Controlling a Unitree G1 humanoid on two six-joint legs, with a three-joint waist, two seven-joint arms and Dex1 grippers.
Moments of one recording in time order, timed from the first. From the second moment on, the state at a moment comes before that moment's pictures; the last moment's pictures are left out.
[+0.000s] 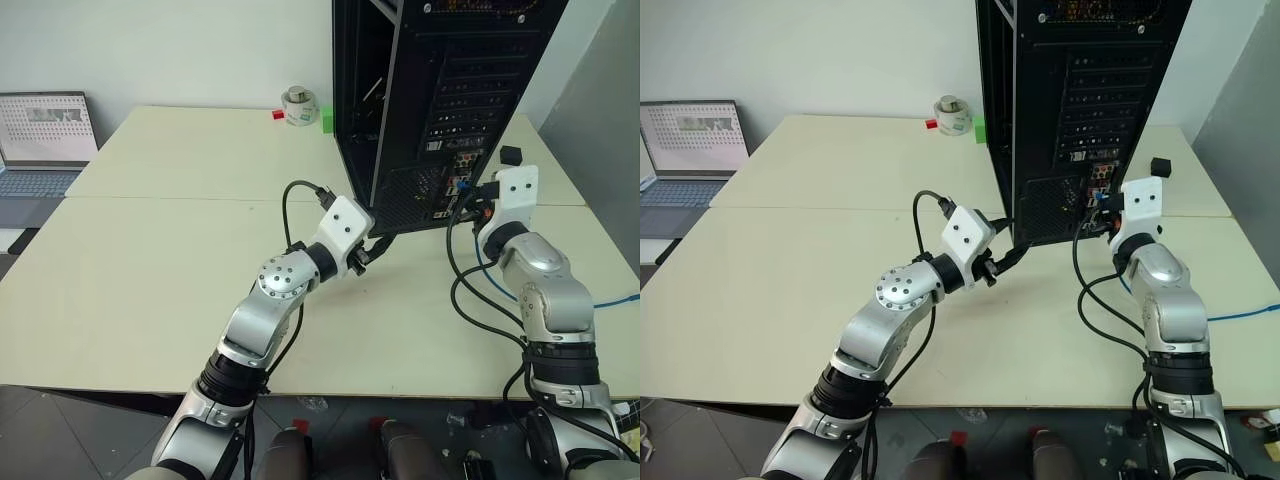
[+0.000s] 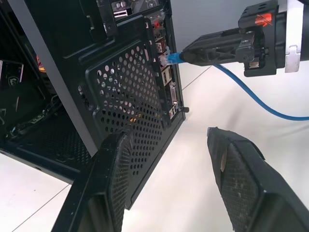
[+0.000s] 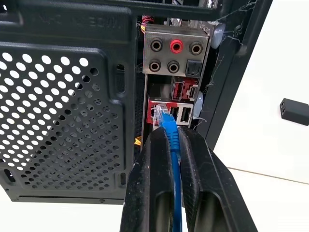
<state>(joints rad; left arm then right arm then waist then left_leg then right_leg) -0.54 0.22 -0.29 -0.19 -0.10 0.41 -0.46 -0.54 -0.37 -0.13 -0.04 0.19 0.52 0.19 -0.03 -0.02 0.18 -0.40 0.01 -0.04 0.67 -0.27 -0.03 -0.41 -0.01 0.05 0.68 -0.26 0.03</state>
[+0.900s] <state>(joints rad) -0.54 0.20 -0.29 -0.19 -0.07 0.41 -0.47 -0.56 -0.32 -0.14 -0.04 0.18 0.54 0.15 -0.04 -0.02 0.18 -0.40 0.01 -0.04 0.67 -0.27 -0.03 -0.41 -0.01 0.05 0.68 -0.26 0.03</state>
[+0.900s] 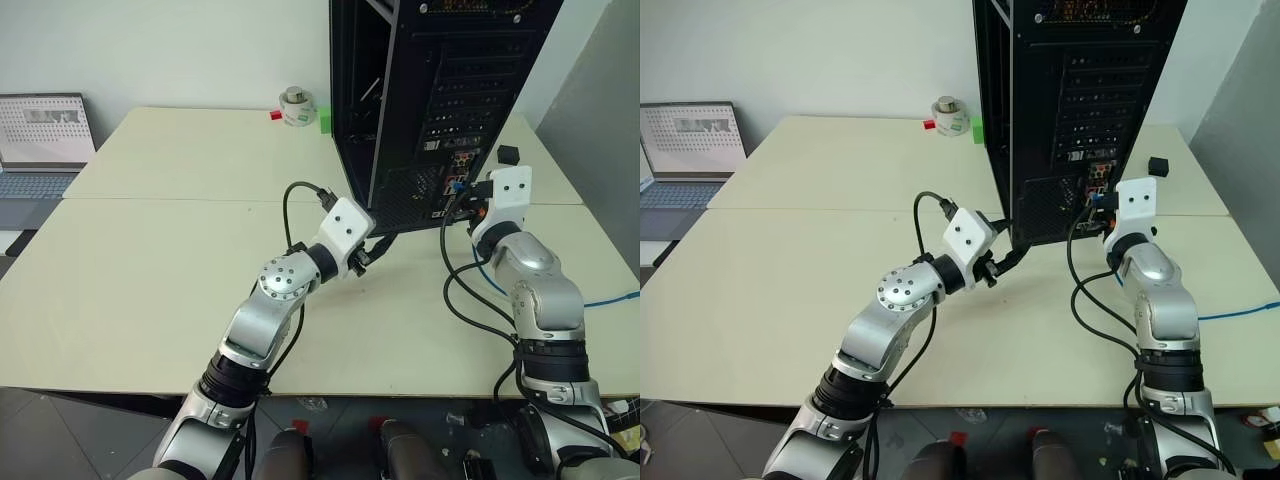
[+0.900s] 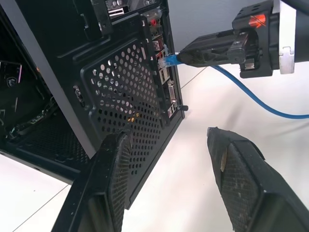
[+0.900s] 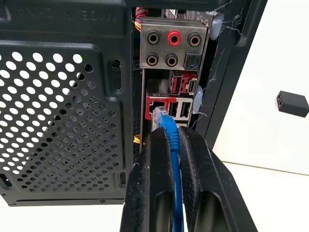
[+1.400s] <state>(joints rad) -0.53 0.20 -0.29 -0.18 -0.07 0.41 -0.47 -0.58 -0.31 -0.14 -0.06 0.18 0.60 0.15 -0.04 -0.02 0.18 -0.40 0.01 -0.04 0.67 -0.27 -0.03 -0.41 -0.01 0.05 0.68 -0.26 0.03</state>
